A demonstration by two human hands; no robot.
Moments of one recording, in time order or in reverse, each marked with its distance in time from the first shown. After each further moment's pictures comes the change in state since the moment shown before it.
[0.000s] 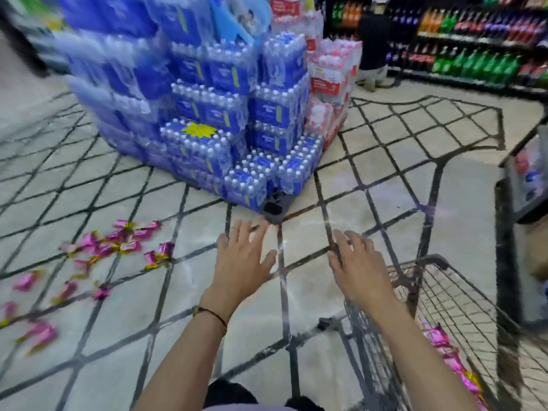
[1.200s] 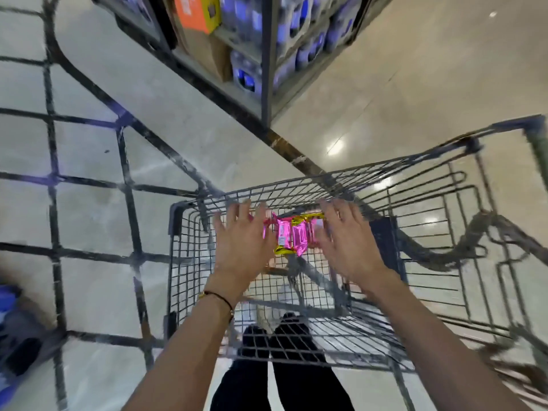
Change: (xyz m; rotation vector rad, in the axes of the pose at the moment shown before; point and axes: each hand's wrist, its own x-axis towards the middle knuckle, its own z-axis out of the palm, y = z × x) left_hand 0.107 0.502 0.255 -0.040 -0.535 1.256; right_hand -0.183 0.338 0.099 0.174 0.071 1.366
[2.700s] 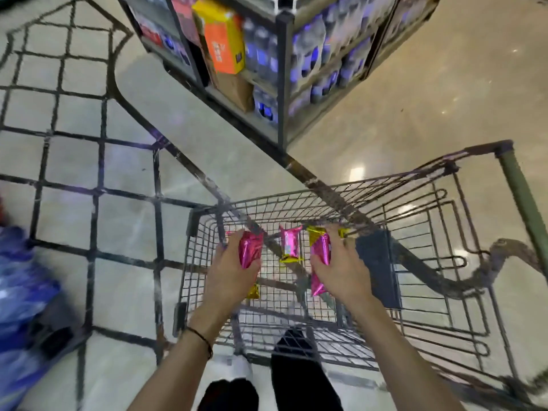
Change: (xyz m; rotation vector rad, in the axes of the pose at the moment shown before) left_hand -0.093 0.010 -0.035 -0.600 -0.072 -0.382; right_hand -0.070 -0.007 -0.033 0.331 -0.096 0.236
